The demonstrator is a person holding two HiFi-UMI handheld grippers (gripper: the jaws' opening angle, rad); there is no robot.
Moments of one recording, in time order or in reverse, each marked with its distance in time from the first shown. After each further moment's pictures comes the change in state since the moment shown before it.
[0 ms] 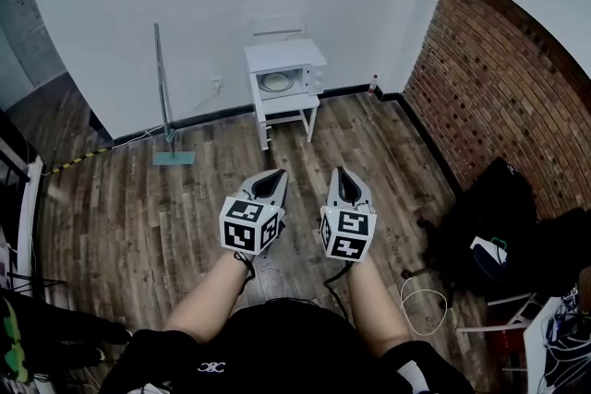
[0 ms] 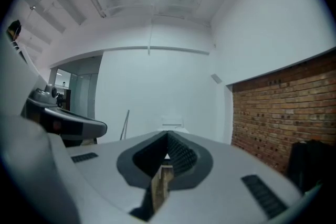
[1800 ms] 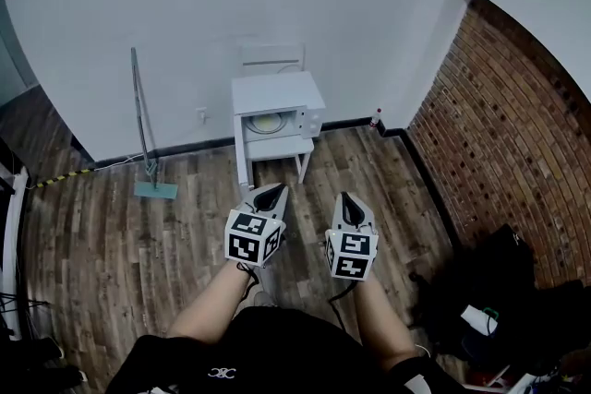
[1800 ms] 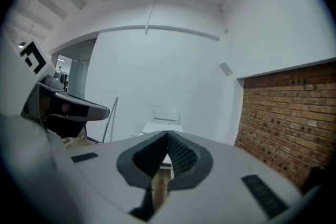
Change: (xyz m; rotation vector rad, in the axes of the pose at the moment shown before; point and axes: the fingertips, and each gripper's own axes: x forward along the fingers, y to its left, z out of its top) left arm 0.255 0.112 0.056 -0.005 0.015 0.035; right arm 0.253 -0.108 0.002 -0.096 0.103 0.031
